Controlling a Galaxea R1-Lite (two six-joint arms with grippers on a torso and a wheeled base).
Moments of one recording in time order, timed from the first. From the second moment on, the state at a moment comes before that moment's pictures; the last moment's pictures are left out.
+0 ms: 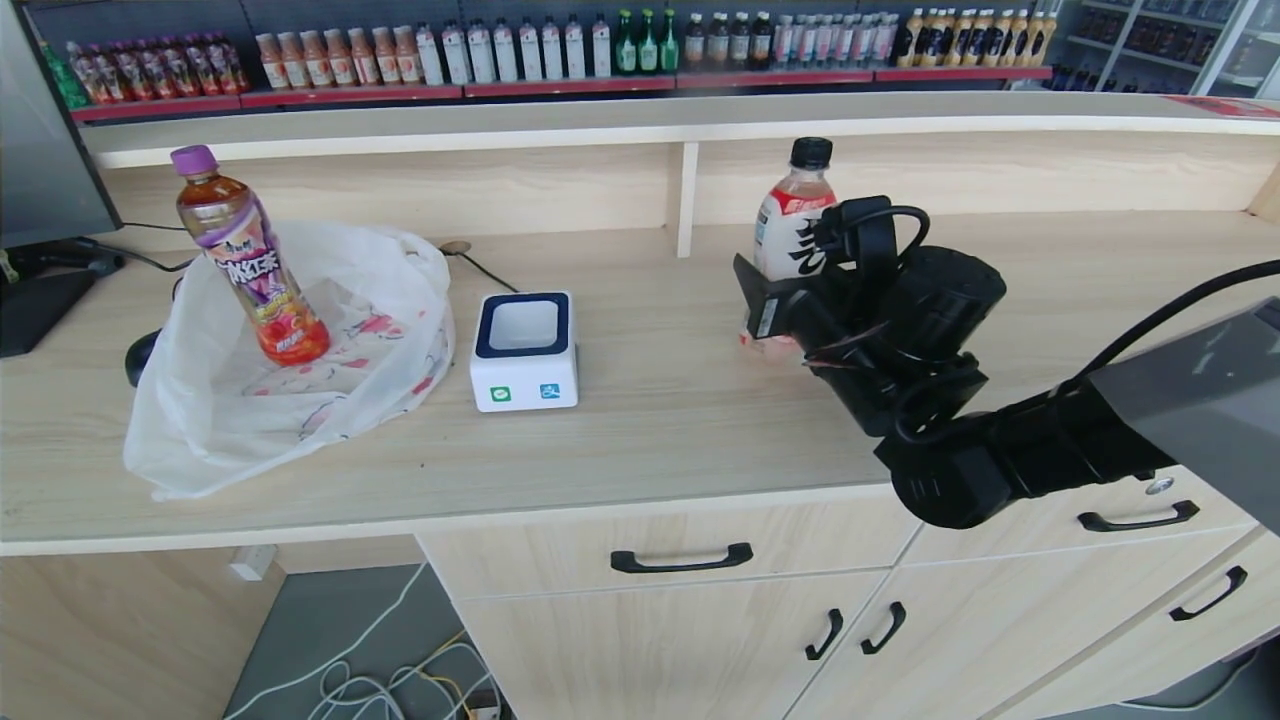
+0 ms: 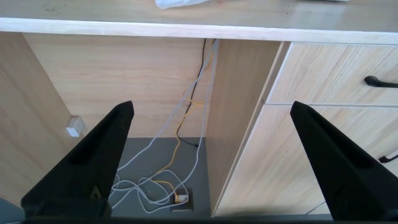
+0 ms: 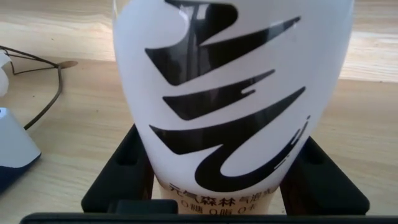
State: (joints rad) left arm 0.00 0.00 0.00 0.00 0.00 0.01; right arm 0.49 2.11 -1.22 -1.23 -0.19 -0.13
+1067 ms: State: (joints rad) left arm 0.00 0.00 0.00 0.00 0.00 0.01; right arm 0.55 1.75 -0.88 -1.28 -0.17 -0.09
